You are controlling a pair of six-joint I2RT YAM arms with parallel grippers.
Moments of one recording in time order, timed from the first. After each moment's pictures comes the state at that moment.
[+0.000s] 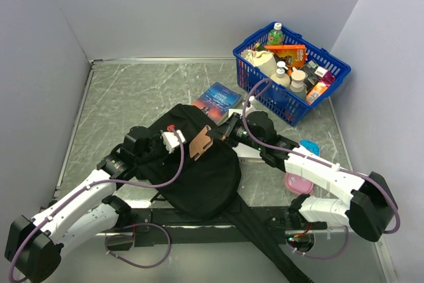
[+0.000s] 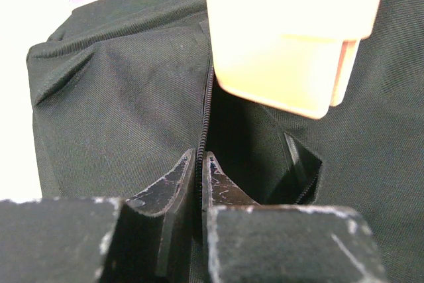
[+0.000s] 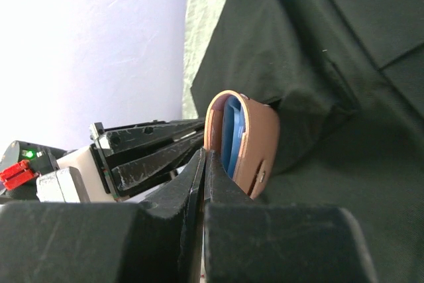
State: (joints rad) left arm -0.58 0.83 0.52 -0.18 0.28 0.42; right arm 0.75 1.15 0.73 0.08 -0.15 1.17
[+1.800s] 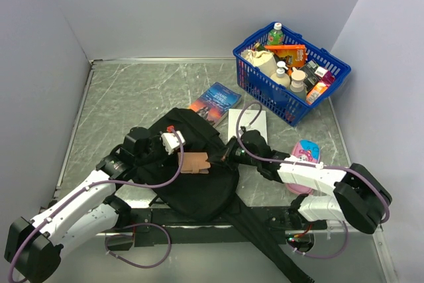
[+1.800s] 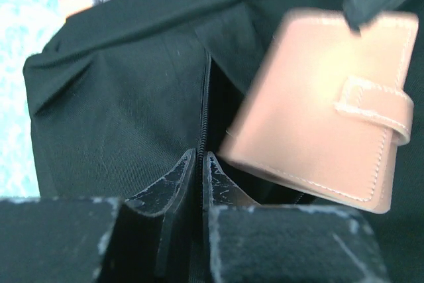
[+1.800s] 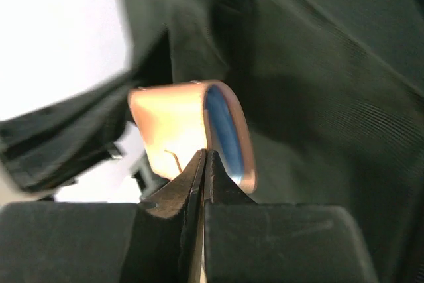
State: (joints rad) left arm -0.58 0.82 0.52 -0.23 0.27 0.42; right arm 0.79 1.23 0.50 0.22 -0.26 1.41
